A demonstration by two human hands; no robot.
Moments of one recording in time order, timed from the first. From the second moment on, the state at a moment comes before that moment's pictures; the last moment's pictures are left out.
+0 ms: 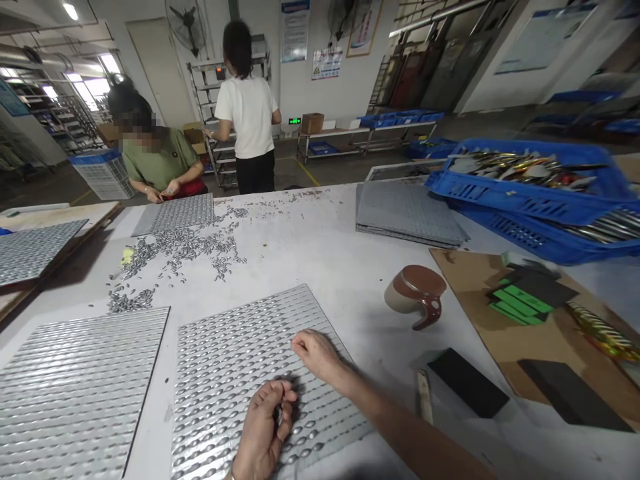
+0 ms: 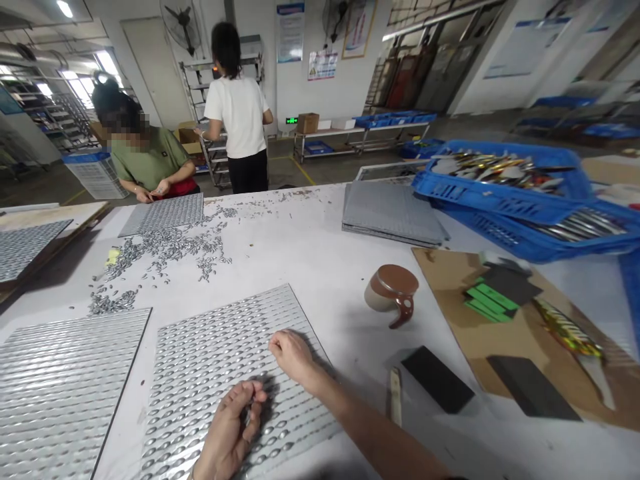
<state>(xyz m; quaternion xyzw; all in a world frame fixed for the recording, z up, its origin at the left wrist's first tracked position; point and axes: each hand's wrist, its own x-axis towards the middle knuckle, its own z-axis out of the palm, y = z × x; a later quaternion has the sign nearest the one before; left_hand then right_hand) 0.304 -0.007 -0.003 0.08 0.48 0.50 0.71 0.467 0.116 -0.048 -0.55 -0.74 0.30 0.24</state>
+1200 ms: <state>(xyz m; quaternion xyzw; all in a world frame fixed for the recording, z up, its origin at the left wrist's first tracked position) 0.317 -0.018 -0.003 0.18 0.50 0.43 0.73 0.488 0.057 -0.015 -0.49 -0.67 0.48 0.28</state>
